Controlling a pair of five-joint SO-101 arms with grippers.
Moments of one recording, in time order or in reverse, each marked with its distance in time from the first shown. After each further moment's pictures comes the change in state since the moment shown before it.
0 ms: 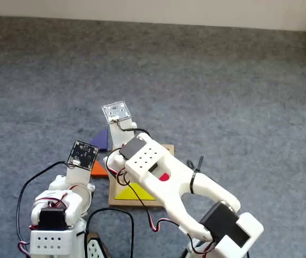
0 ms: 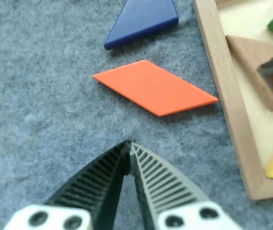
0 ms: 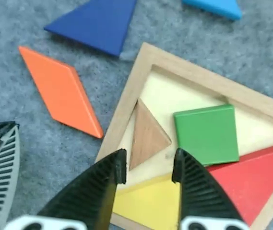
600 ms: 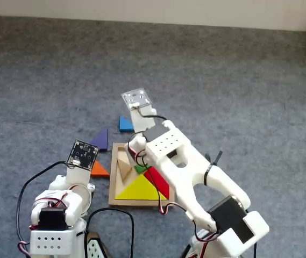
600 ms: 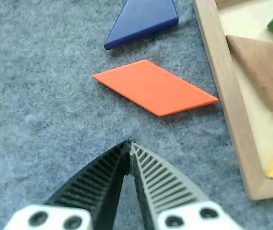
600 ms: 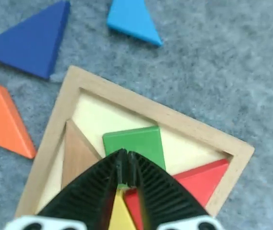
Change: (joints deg) left arm 0.0 0.0 0.0 0.0 0.0; right arm 11.3 0.0 3.9 -4.7 12.6
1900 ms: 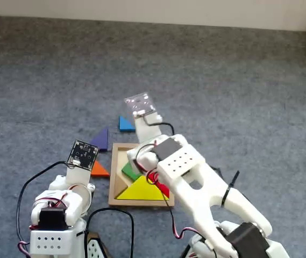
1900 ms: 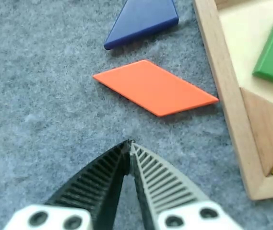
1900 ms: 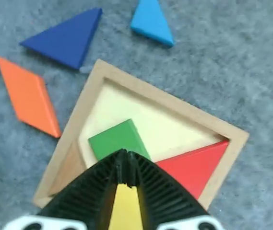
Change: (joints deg) left arm 0.0 0.0 0.0 0.0 0.0; right arm -1.0 -16.5 8.9 0.4 0.0
